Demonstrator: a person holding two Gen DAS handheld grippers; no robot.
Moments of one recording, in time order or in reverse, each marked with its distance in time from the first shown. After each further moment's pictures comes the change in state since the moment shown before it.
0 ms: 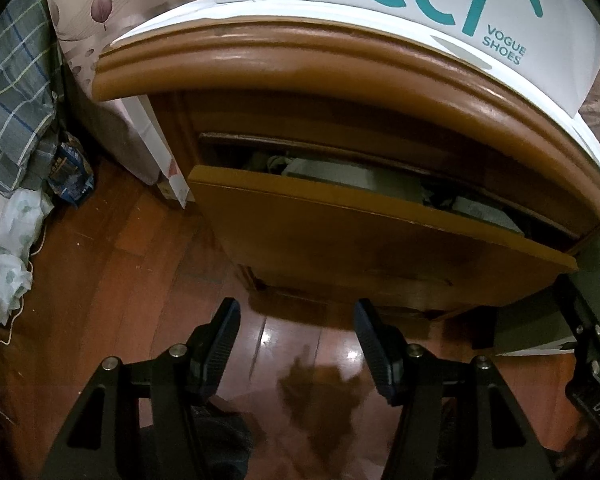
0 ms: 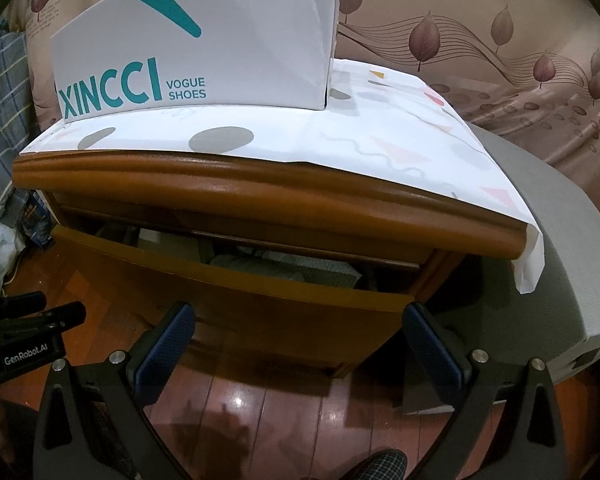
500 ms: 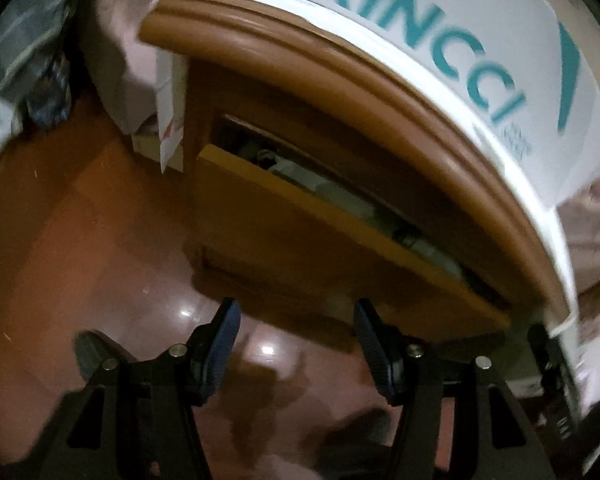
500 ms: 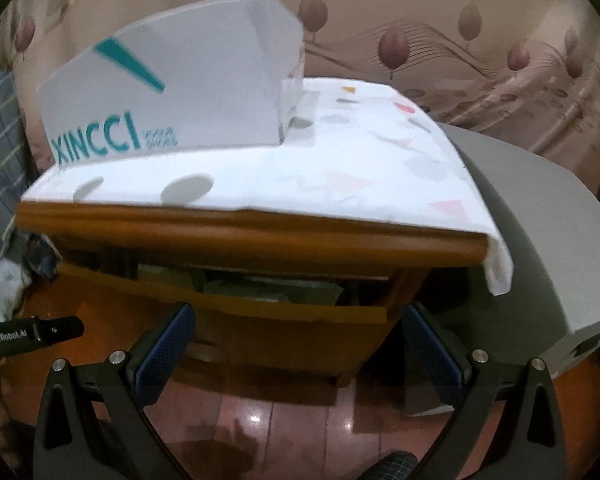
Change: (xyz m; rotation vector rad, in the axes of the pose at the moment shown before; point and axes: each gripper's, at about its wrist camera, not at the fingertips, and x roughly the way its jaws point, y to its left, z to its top) left arm -0.004 0.044 0.007 -0.303 0.038 -0.270; right arm -0.021 -0.030 0.008 0.130 -0.072 0.035
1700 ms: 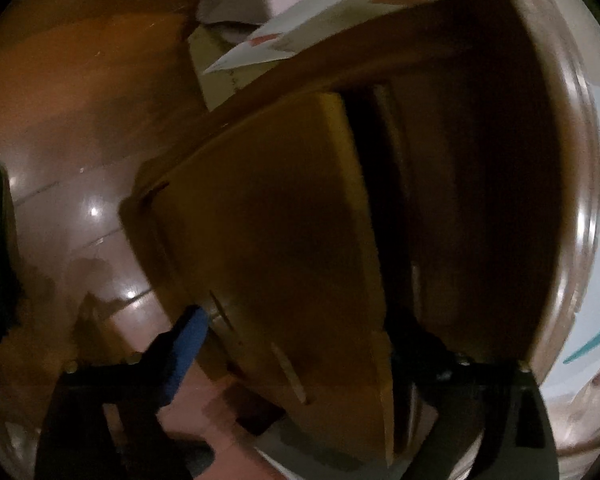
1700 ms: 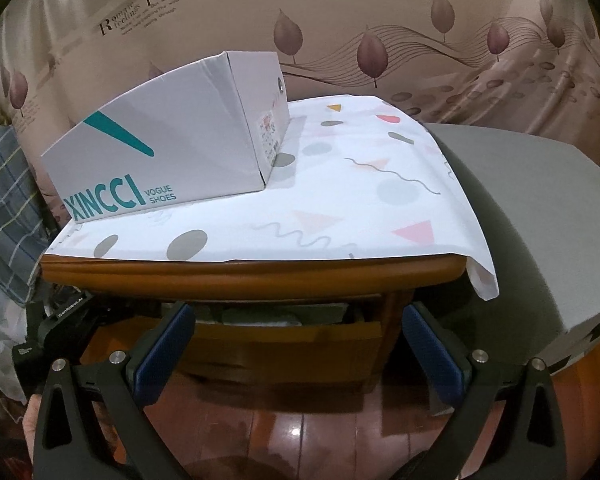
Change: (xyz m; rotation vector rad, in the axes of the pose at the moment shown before) left arm 0.088 0.065 -0.006 -0.726 -0.075 -0.278; right arm -0.017 -0.019 0.015 0.094 -0.014 0.056
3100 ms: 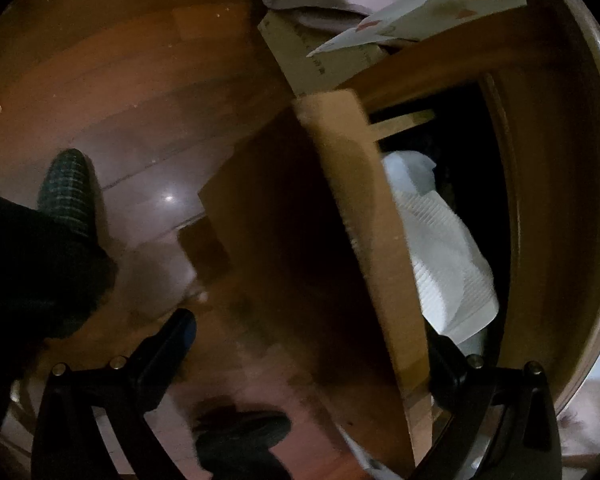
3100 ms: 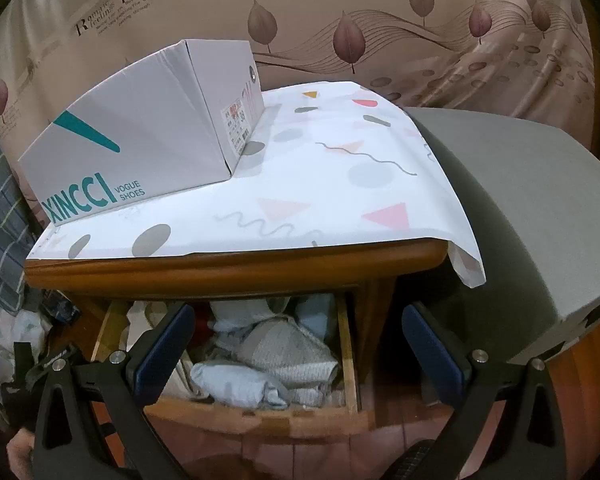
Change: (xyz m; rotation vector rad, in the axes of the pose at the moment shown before) left arm -0.024 0.047 -0.014 0.061 0.079 0.329; right arm 0.010 -0.018 -0.003 0.048 0.048 -0.040
